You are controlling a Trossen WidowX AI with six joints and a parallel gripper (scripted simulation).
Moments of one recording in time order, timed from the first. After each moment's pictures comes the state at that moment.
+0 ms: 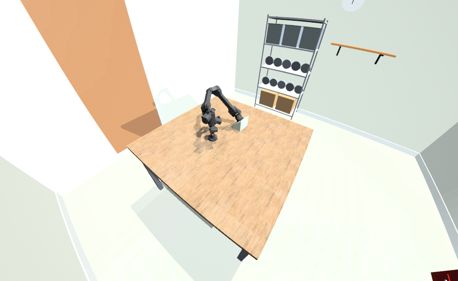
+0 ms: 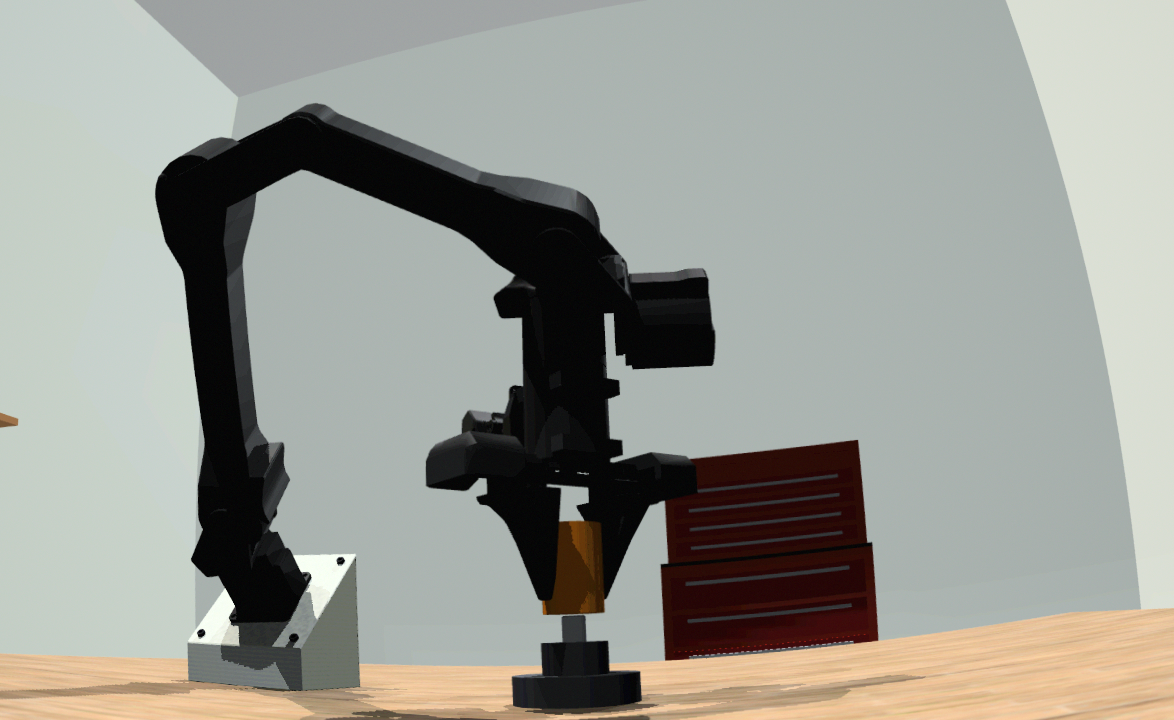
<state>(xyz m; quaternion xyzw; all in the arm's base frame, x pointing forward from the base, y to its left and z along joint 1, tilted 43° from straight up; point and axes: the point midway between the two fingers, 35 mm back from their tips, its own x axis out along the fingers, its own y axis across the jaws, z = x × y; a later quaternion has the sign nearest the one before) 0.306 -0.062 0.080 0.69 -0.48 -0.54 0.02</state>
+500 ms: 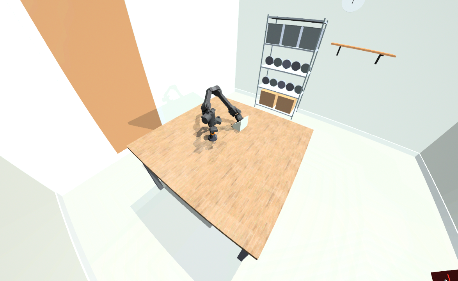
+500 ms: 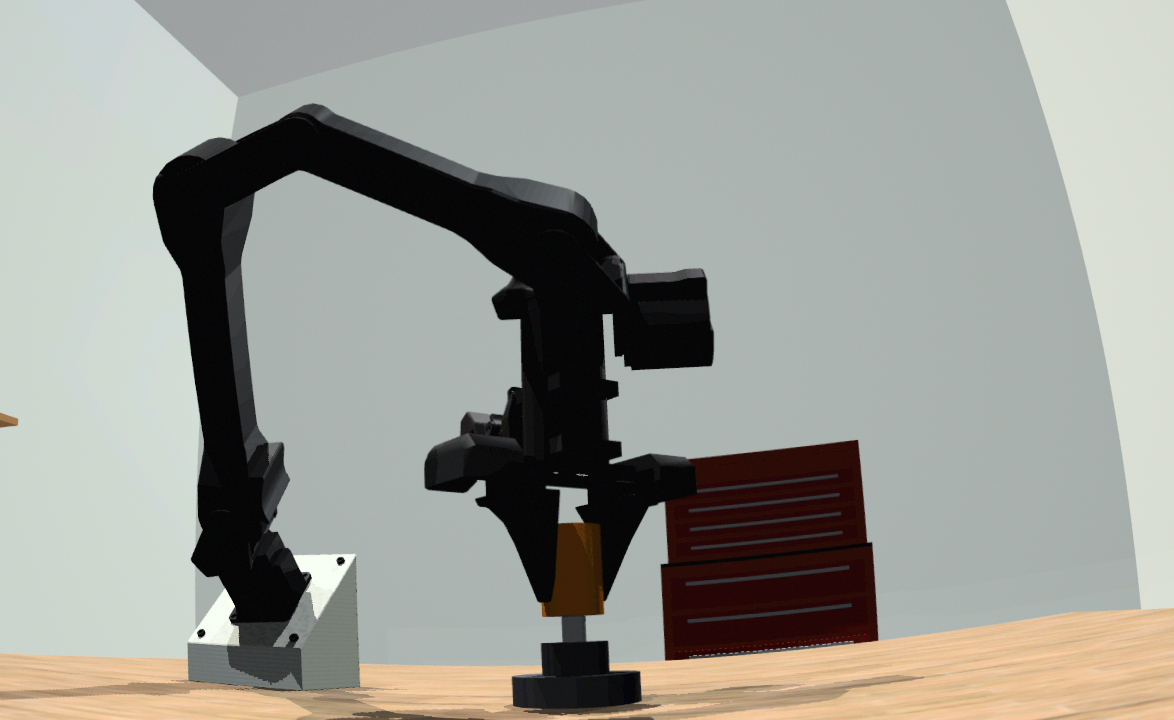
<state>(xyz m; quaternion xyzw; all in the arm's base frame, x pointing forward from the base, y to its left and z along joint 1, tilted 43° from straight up) 0.306 -0.063 0.080 0.69 -0.47 -0.54 0.02</state>
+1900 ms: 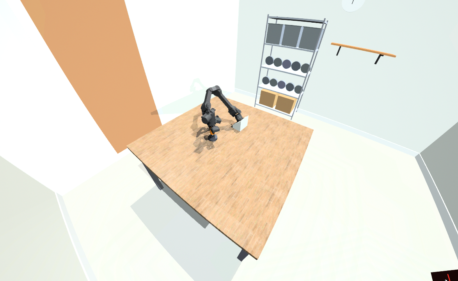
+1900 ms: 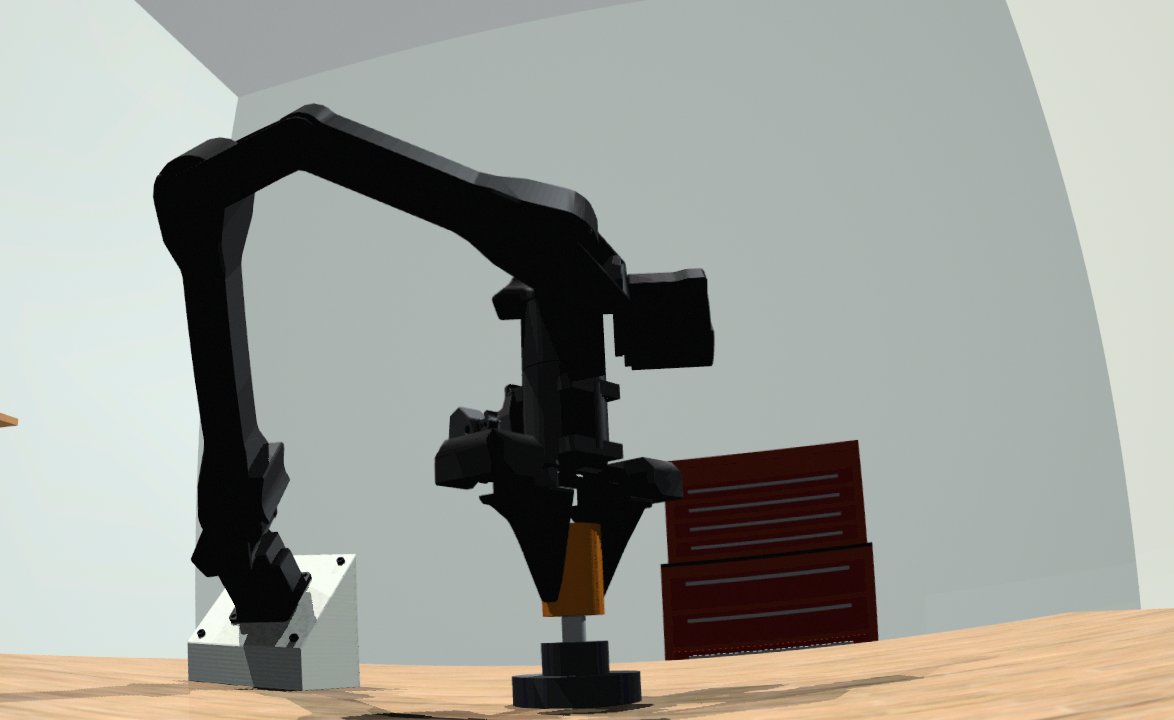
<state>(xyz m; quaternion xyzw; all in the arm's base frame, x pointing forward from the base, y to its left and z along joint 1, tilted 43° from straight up) 0.306 -0.063 0.080 0.69 -0.42 -0.59 0.09</state>
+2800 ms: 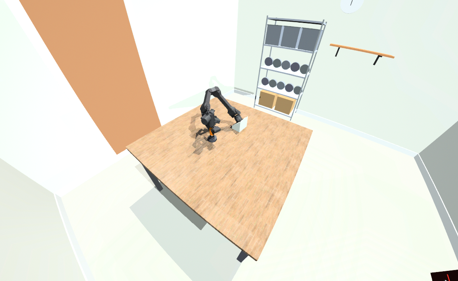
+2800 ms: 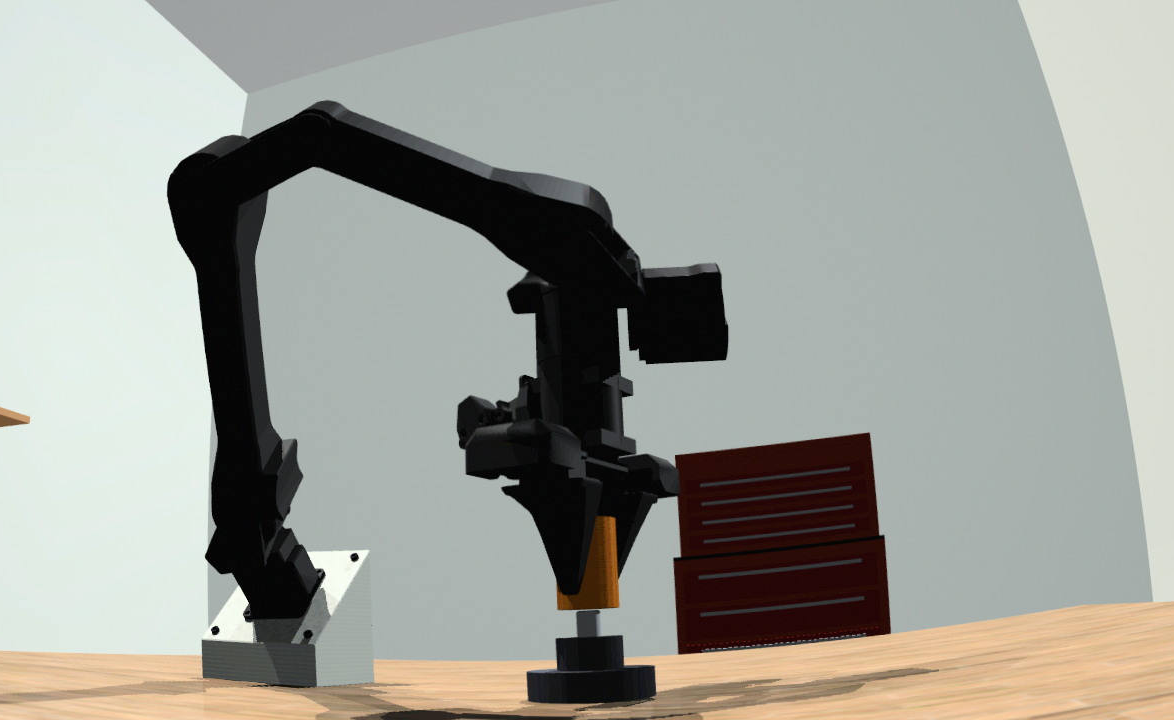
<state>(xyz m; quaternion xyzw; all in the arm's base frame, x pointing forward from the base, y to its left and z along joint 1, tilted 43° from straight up) 0.306 -0.062 0.080 0.67 -0.35 -0.63 0.16</state>
